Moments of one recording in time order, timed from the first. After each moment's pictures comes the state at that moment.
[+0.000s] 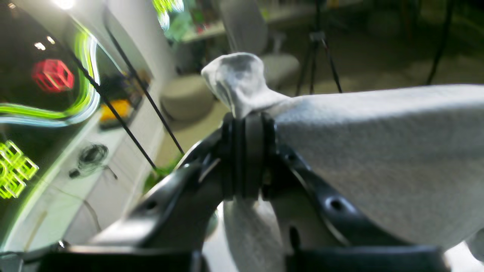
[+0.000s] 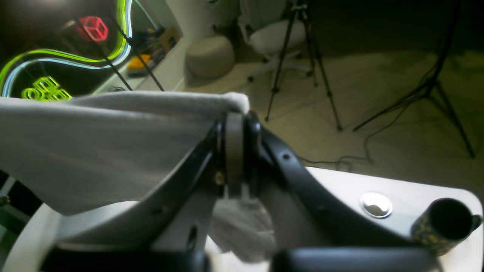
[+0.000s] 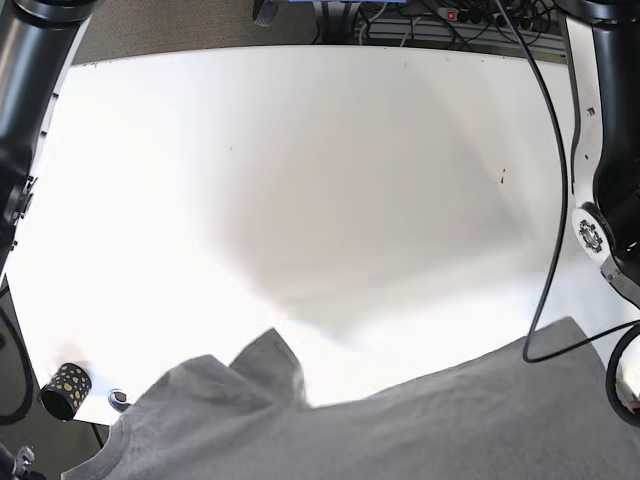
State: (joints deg) left arm -66.4 -20.5 -18.4 81.3 -11.9 -29.0 57.2; right arm 66.9 38.3 -4.0 61.5 59.4 16.8 -53.3
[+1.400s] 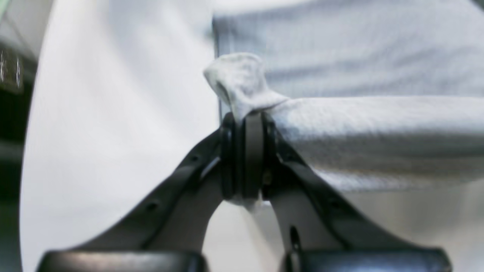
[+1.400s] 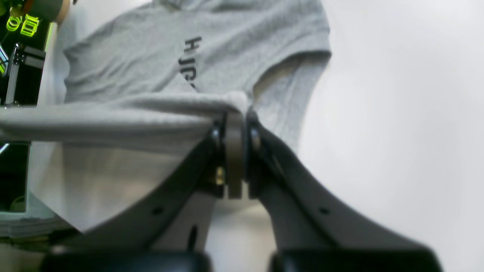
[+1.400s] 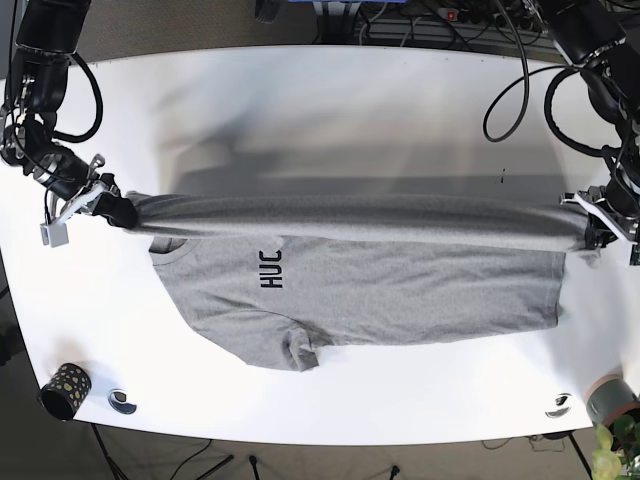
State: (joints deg) left arm 2.3 -17.6 -36.3 106.1 -25.0 -29.2 61.4; right arm -8.0 32.6 22.7 86.0 67.7 21.1 -55.3
